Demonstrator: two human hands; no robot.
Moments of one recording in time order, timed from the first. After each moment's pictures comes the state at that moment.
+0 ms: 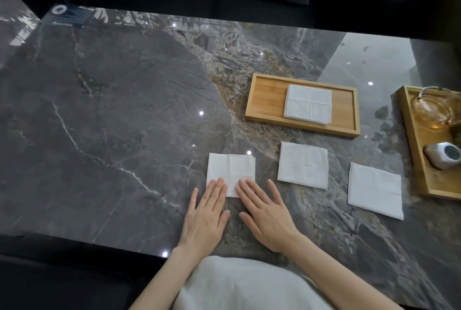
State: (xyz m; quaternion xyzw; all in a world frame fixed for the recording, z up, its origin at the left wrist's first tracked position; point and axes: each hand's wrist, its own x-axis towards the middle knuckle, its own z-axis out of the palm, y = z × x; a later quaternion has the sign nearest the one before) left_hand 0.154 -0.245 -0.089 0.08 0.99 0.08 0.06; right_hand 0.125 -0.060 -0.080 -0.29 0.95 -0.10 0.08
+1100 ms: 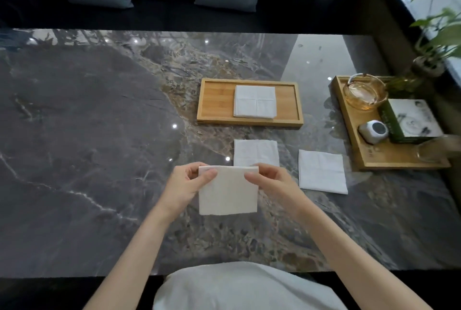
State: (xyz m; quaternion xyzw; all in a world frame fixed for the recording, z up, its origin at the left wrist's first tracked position) left_hand 0.081 -0.190 0.006 -0.05 0.73 0.66 0.18; right_hand 0.098 0.017 0.020 0.07 0.68 -0.69 0.25
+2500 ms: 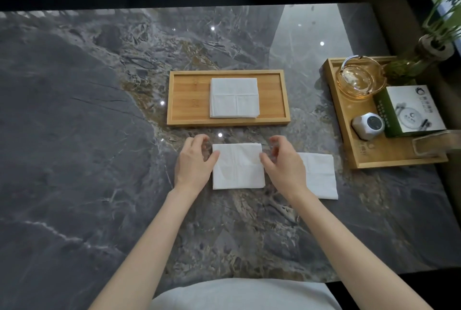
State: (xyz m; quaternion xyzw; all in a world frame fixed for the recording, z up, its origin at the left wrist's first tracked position) left_hand -0.003 -0.117 -0.045 -0.03 0.93 0.35 0.09; right_hand 0.033 0.071 -0.040 0.16 0.92 -0.35 0.05
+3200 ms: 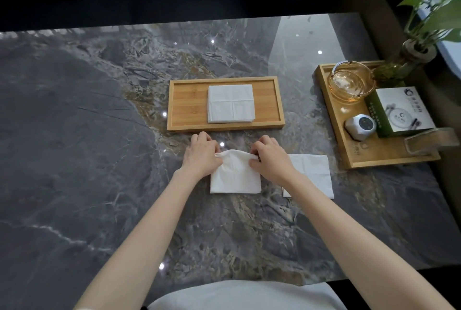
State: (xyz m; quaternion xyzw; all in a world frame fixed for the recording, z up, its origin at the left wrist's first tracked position) left_hand -0.031 -0.102 -0.036 0.11 0.95 0.16 0.24; right_hand 0.009 0.074 -0.046 -0.02 0.96 -0.22 0.17
